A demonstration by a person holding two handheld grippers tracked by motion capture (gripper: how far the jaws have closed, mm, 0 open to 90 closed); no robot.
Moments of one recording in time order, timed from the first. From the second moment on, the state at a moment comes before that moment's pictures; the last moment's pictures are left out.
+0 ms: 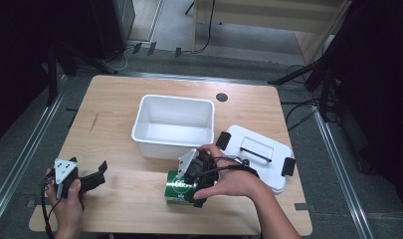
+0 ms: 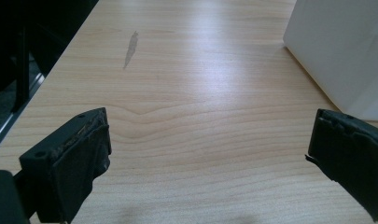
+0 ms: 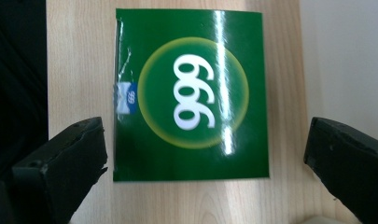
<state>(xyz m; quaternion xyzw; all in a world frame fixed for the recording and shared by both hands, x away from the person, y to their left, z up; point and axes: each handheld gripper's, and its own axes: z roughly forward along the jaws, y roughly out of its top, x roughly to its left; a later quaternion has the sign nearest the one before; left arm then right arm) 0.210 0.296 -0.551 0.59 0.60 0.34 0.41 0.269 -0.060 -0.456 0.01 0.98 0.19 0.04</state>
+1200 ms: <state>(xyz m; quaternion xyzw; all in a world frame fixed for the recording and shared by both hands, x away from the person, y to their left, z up) 0.210 0.296 -0.551 0.59 0.60 0.34 0.42 0.268 -0.047 -0.463 -0.02 0.98 0.18 0.02</state>
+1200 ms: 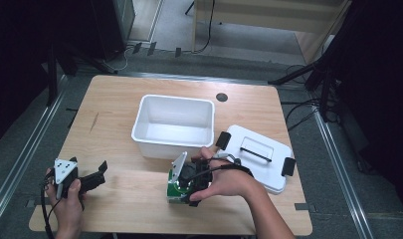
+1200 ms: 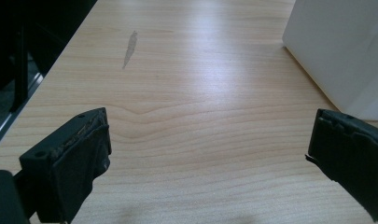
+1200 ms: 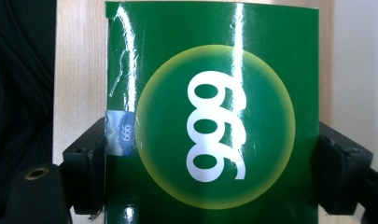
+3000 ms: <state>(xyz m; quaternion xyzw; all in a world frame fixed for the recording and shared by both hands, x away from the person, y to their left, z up) 0.210 0.297 -0.551 0.60 0.60 0.34 0.42 0.317 -0.089 -0.340 0.00 0.98 0.19 0.05</state>
